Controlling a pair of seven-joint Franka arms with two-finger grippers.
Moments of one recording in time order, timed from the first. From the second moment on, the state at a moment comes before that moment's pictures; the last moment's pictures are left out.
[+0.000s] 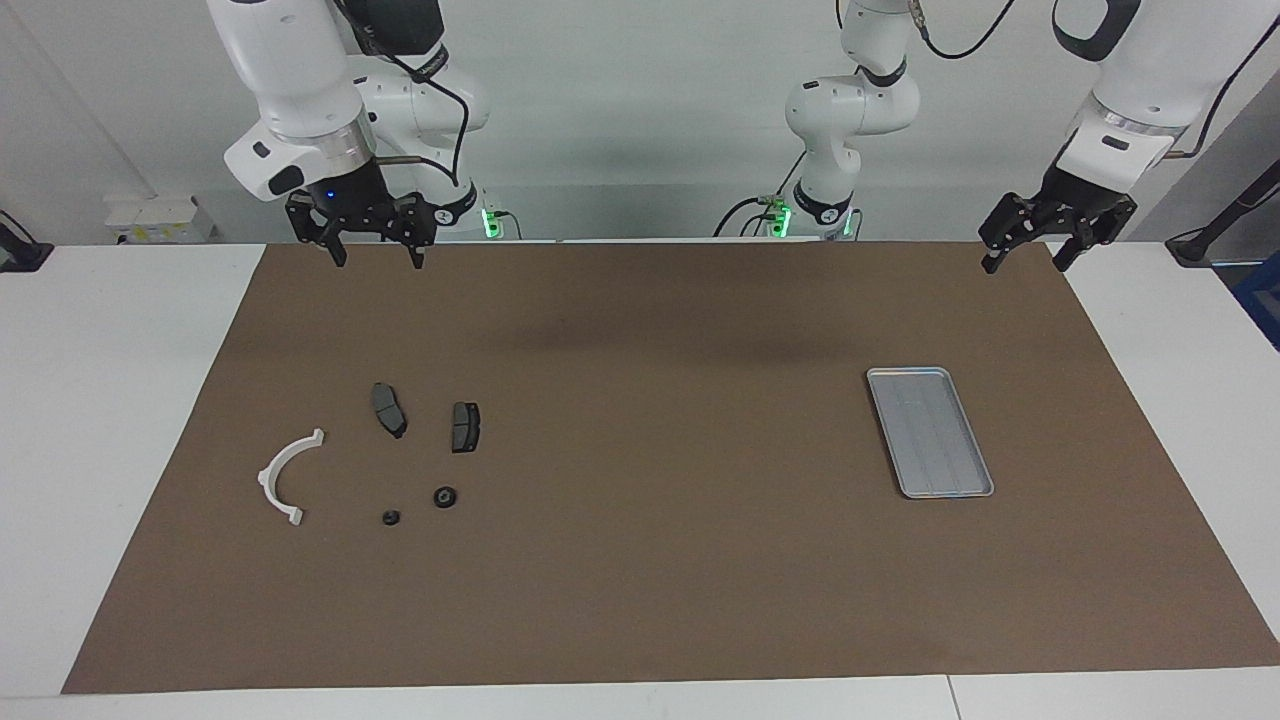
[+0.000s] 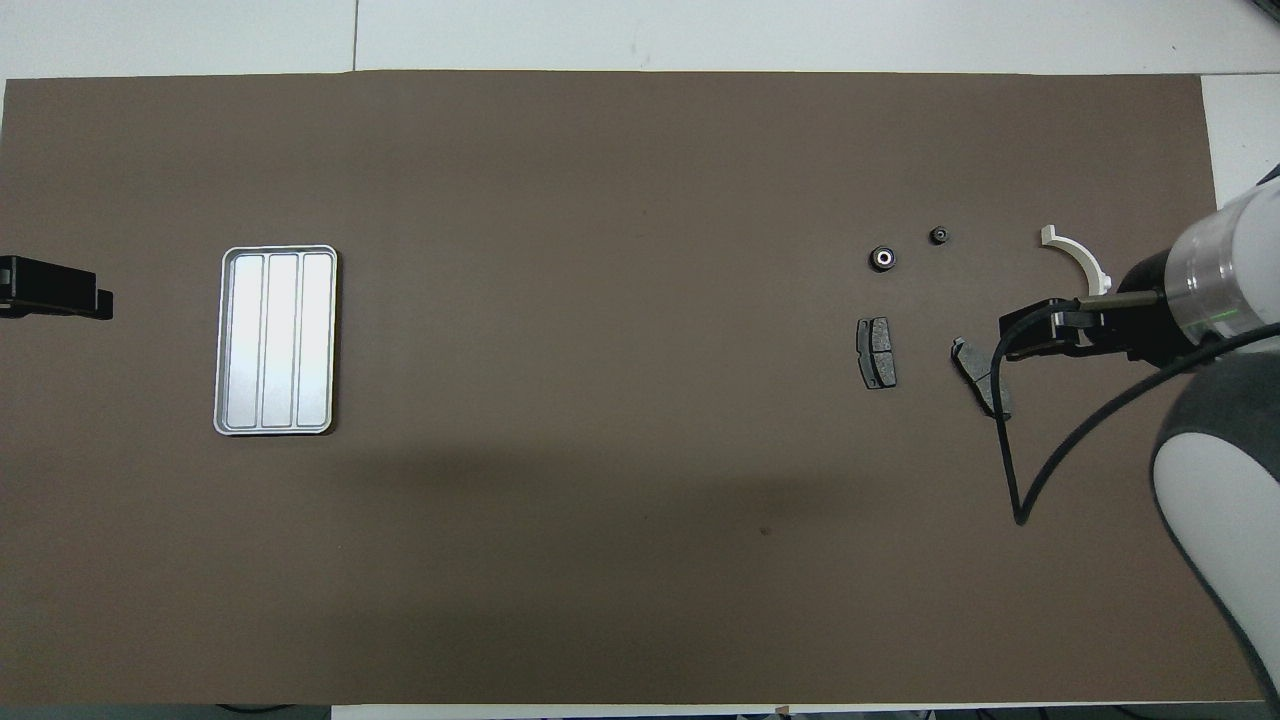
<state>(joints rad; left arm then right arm) 0.03 -0.05 -0.02 -1.61 -0.02 1.61 0.03 0.03 -0.08 0.10 -1.66 -0.02 1.51 0.14</state>
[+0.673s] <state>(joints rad) 0.03 -0.05 -0.02 -1.61 -0.02 1.61 0.03 0.03 -0.11 0.09 -1.63 -0.02 1.42 0.13</state>
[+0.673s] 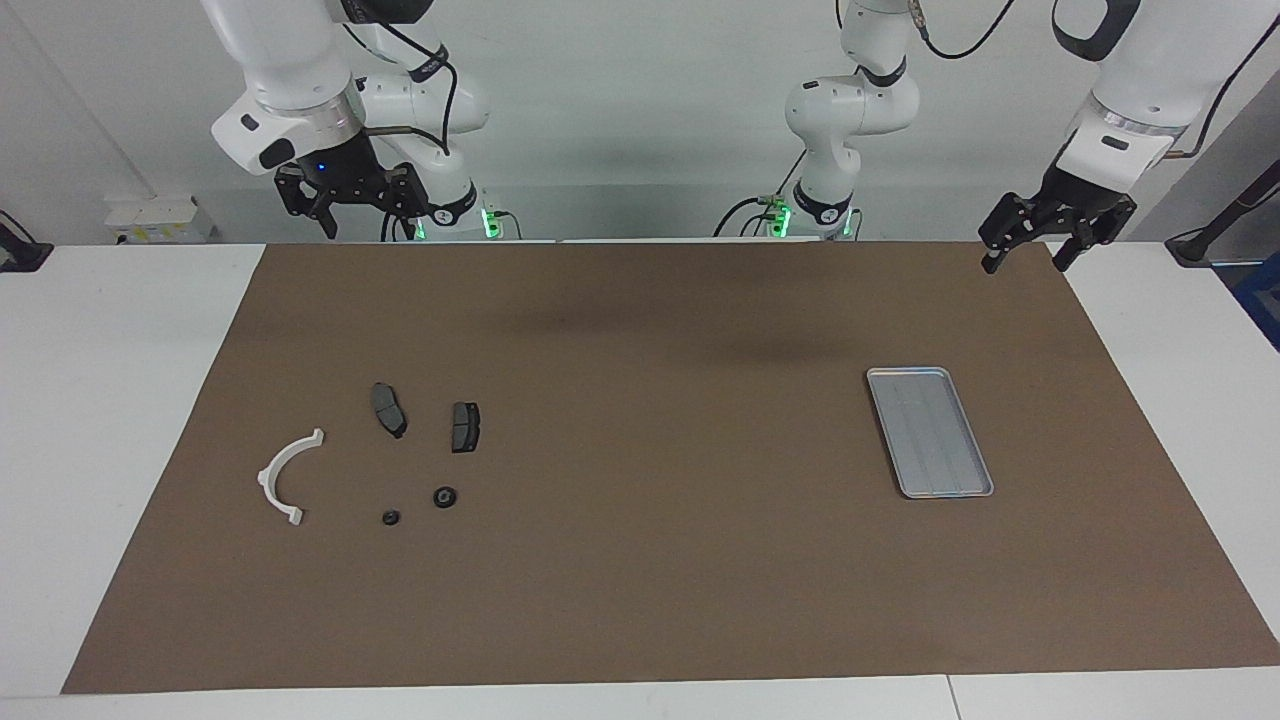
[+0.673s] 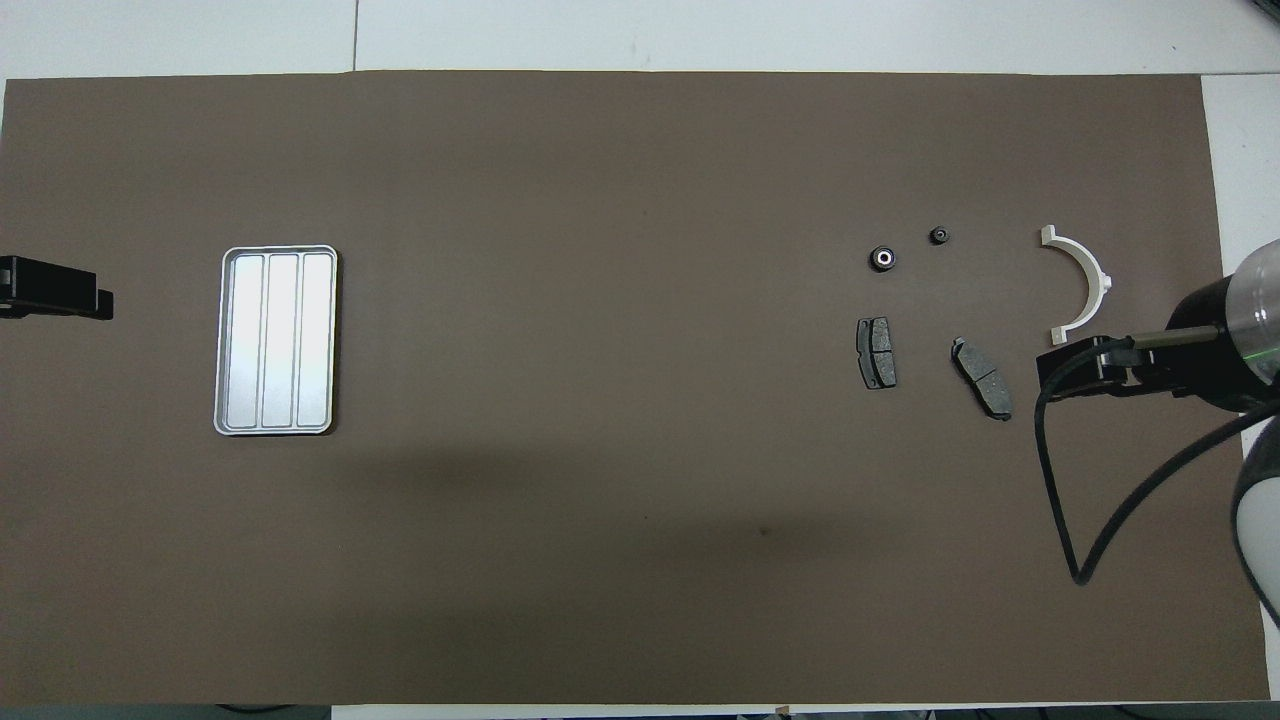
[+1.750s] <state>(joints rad) 0.03 -0.05 -0.02 -1.61 -0.02 1.61 0.03 0.03 -0.10 0.07 -1.63 0.01 1.52 0.13</state>
